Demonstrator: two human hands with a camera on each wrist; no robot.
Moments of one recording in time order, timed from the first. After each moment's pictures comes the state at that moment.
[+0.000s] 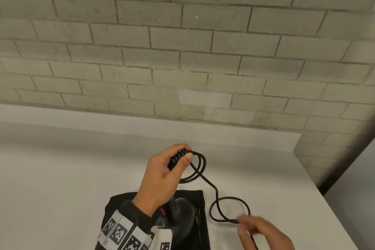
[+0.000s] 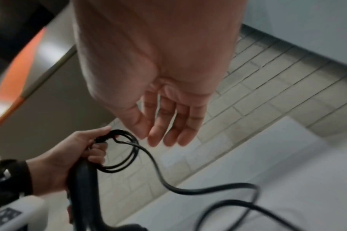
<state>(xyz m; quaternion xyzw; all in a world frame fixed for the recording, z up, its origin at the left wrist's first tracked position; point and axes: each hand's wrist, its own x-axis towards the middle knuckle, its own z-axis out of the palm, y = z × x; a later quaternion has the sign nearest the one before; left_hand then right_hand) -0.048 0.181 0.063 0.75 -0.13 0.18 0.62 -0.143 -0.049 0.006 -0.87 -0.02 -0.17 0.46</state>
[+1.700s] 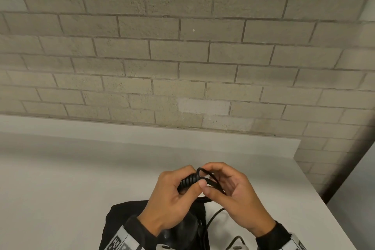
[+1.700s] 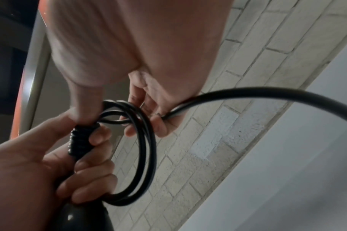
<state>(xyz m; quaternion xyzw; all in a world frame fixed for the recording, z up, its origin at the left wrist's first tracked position) -0.068 0.168 0.067 0.78 -0.27 0.16 0.55 -0.057 -0.018 0.070 -0.71 -0.25 0.01 0.65</state>
